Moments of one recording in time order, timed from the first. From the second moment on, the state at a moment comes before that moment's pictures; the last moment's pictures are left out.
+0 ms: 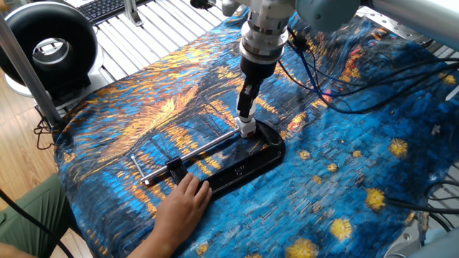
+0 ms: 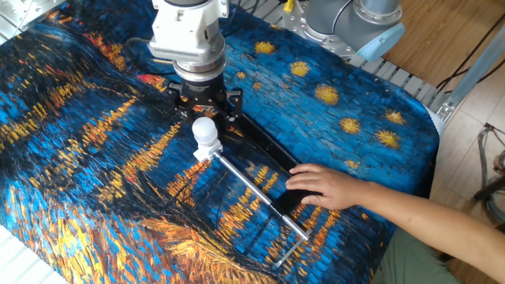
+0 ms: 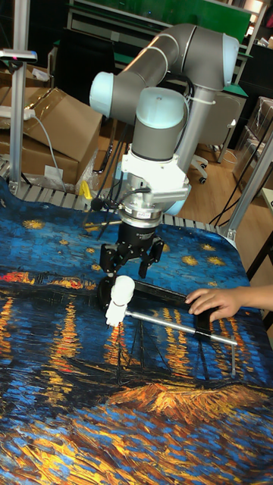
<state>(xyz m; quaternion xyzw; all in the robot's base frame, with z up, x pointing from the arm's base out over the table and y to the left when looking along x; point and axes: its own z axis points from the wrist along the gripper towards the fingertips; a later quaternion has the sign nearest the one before) 0.497 0.016 0.101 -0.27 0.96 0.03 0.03</state>
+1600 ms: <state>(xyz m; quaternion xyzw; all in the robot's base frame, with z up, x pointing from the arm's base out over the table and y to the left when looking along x) 0.512 0.014 0.103 -0.20 0.98 0.05 0.05</state>
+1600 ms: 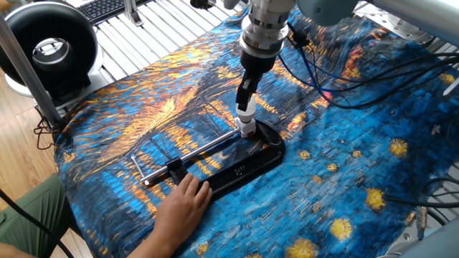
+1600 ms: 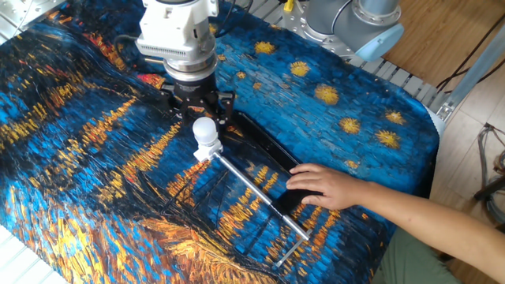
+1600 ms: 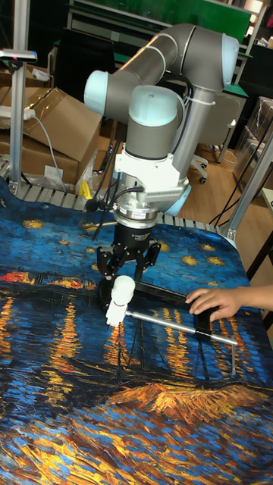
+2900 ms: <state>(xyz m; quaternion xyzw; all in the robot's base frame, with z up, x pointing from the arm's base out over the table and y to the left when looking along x) 0.512 0.006 0.087 -0.09 1.00 0.02 0.03</state>
